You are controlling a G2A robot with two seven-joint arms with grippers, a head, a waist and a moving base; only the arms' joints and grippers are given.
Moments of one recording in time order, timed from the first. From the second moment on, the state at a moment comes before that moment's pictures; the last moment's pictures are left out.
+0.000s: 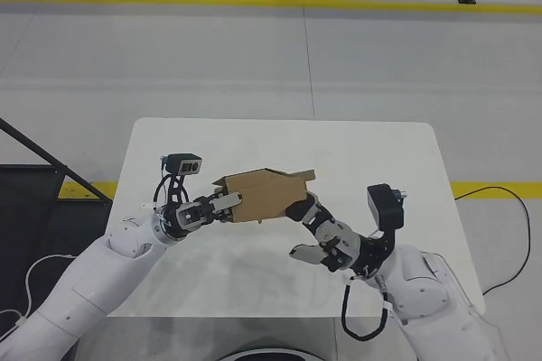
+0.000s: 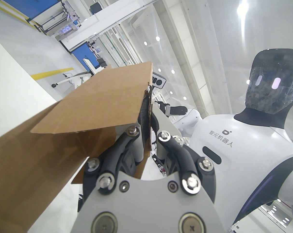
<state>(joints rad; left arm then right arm) 0.97 -0.88 -0.89 -1.47 -0.91 -0.93 -0.89 -1.25 -1.11 1.15 -1.94 -0.19 -0.69 0.38</state>
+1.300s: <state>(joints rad) 0.97 -0.88 -0.89 -1.47 -0.91 -0.93 -0.89 -1.20 -1.12 1.10 -1.92 -0.23 -0.70 0.44</state>
